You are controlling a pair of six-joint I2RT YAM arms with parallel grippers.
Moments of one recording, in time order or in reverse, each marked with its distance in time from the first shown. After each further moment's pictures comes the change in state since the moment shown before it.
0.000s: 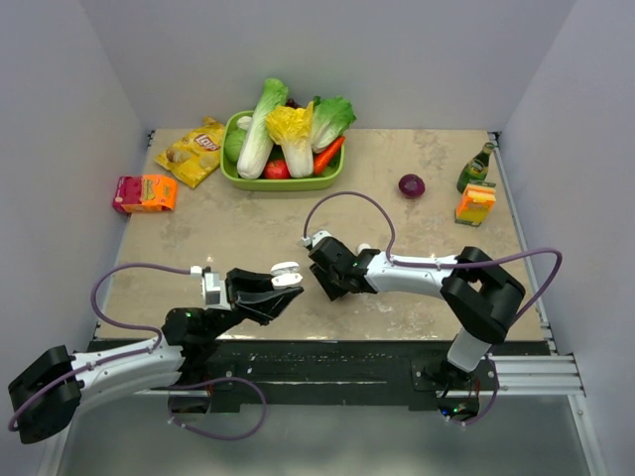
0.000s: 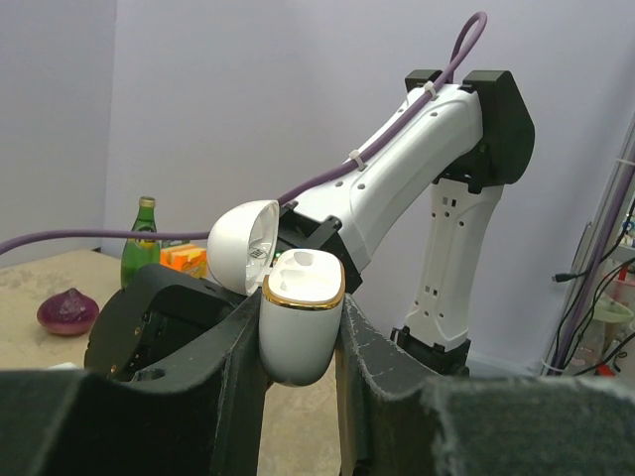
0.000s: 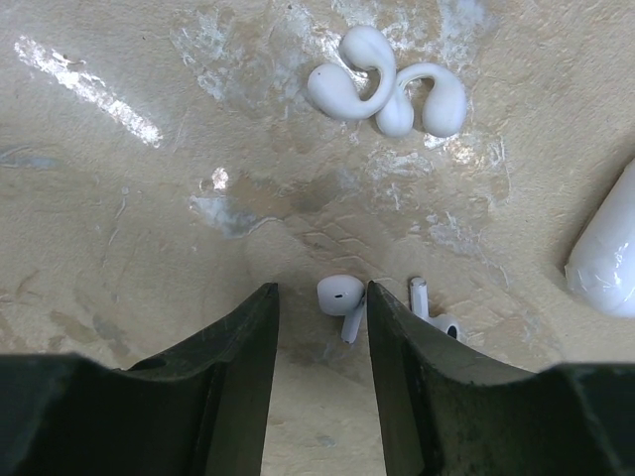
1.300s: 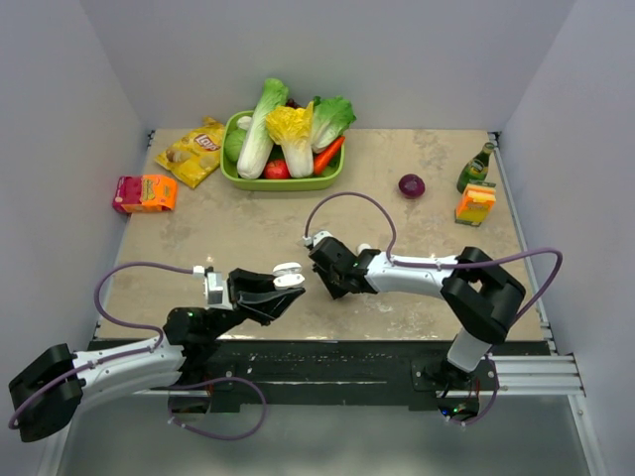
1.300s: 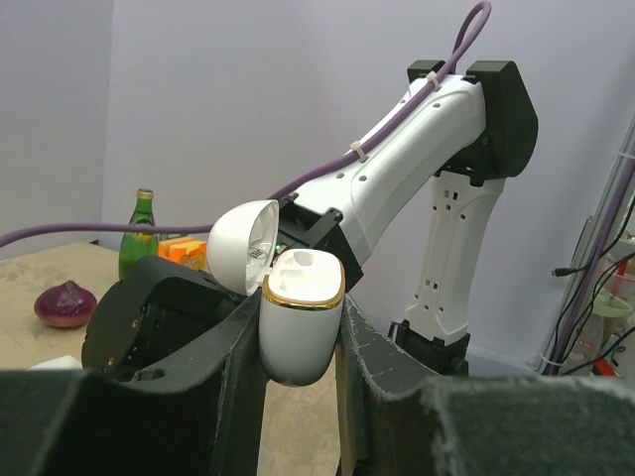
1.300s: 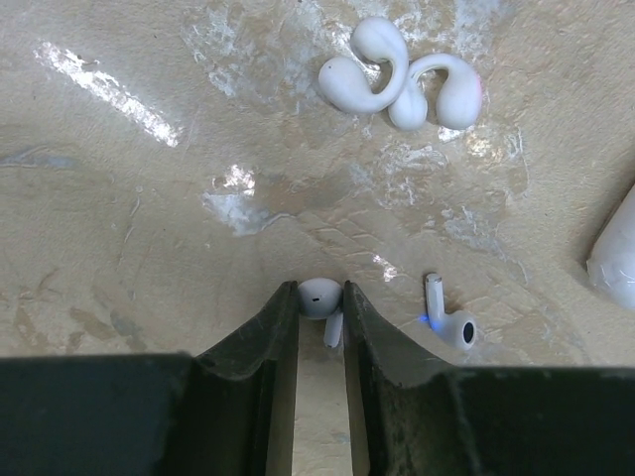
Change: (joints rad) left arm -0.002 0.013 0.000 0.000 0.000 0.000; right arm 0.000 0.001 0.001 -0.004 -0.026 0.038
